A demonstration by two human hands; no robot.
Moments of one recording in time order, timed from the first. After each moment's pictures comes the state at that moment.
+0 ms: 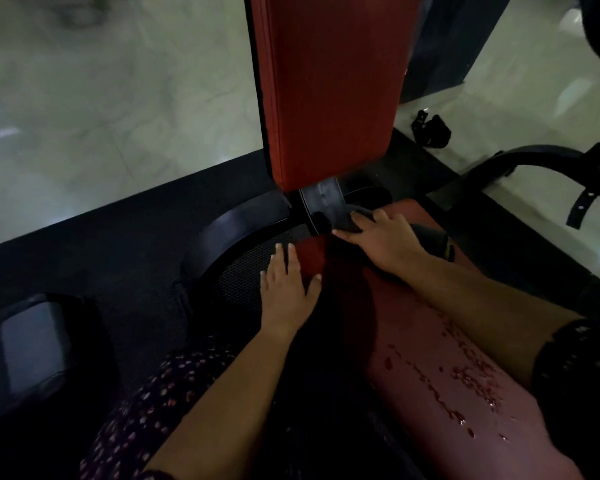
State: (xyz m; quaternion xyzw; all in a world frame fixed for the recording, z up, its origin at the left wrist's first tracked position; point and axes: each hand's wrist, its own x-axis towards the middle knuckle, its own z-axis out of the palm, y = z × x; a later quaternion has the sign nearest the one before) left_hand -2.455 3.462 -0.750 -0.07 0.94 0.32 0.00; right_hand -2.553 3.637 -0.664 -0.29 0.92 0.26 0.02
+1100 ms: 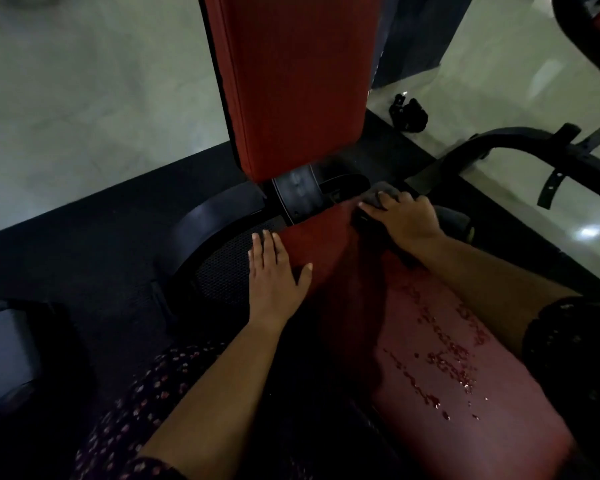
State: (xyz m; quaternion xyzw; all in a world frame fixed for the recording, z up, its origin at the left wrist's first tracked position) left_hand -2.469 3.483 -0.757 -0.03 0.98 0.20 -0.01; right_hand -2.580 3.715 -0.679 -0.17 0.94 0.29 0.02
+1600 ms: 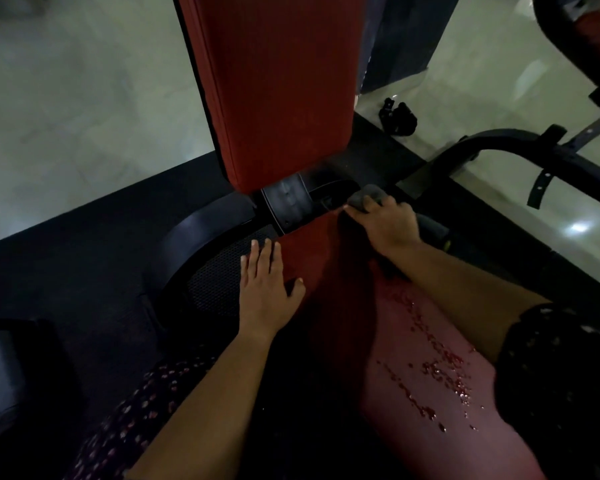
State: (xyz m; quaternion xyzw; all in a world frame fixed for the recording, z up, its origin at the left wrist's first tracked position) left_hand -2.476 3.479 -0.762 0.02 0.98 0.20 -0.04; right_hand -2.588 3.702 -0.688 -0.17 0.95 0.25 -0.01
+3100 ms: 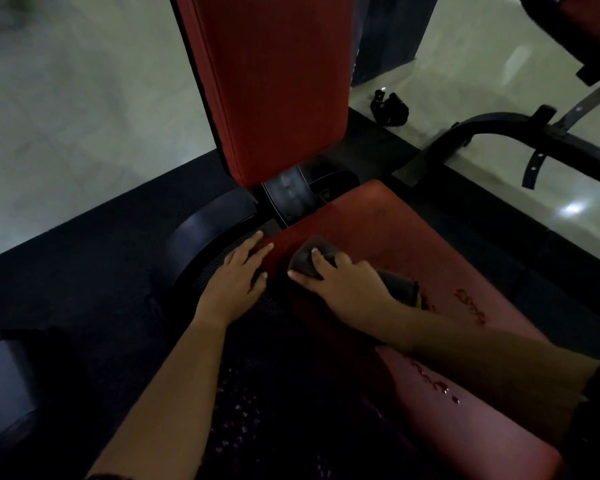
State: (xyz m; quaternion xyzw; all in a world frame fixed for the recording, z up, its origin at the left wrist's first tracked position) left_hand -2.483 3.393 -0.762 0.17 0.95 0.26 0.00; right_hand -2.460 3.624 -0.681 -0.30 0.94 0.15 0.09
